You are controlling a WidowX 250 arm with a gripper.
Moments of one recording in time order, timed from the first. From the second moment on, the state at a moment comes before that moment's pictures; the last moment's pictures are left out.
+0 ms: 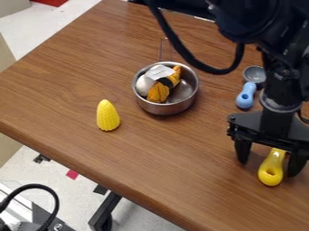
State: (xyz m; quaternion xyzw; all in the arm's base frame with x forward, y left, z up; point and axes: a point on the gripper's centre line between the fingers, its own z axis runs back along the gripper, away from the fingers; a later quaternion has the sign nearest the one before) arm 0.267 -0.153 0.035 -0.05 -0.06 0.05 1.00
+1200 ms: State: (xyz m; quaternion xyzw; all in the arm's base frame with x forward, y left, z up) arm 0.270 -0.076 0.093 -0.06 -0.10 0.01 0.99
